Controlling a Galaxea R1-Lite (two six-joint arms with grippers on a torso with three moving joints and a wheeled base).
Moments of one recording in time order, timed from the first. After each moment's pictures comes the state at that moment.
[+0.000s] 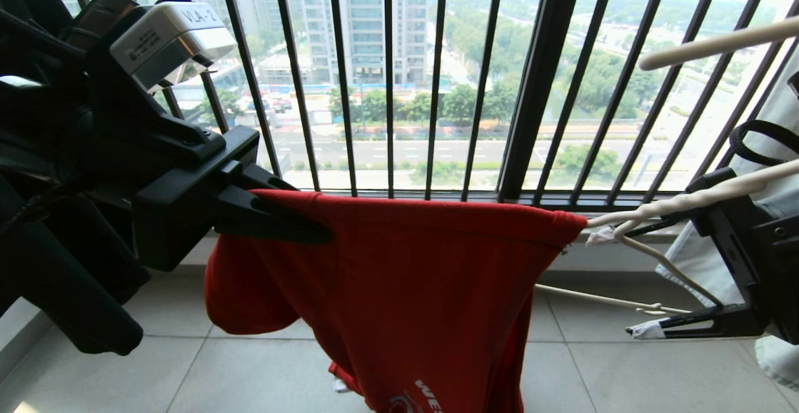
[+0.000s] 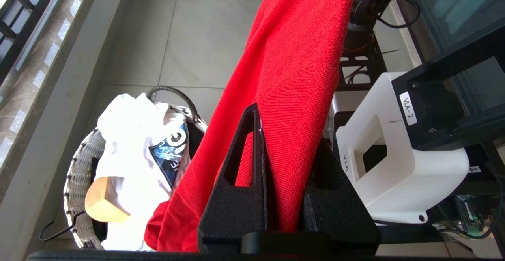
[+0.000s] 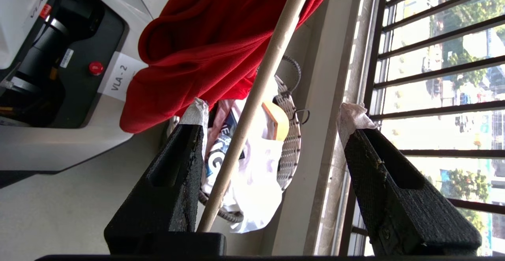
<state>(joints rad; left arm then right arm) -0.36 1.60 -1.66 0.91 -1.10 0.90 0.26 1.40 -1.36 0.76 0.81 -1.52</state>
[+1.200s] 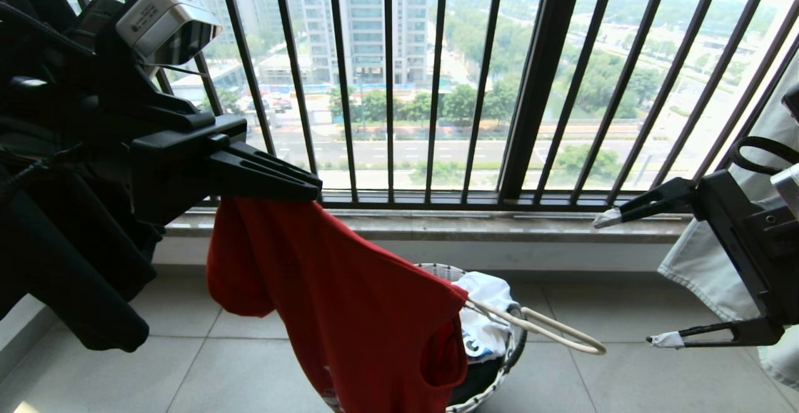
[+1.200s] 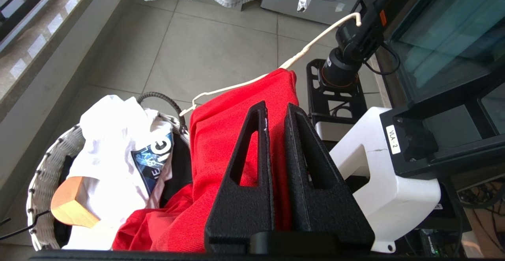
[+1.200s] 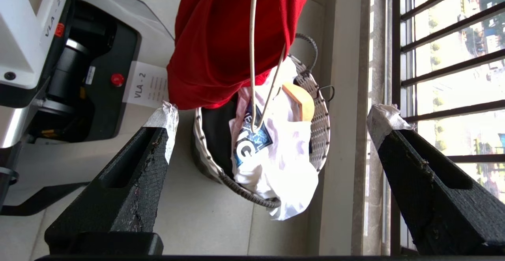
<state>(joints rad) -0.25 1.66 -1.72 0.91 -1.25 0.76 0.12 1.45 -1.36 0.83 0.89 -1.47</state>
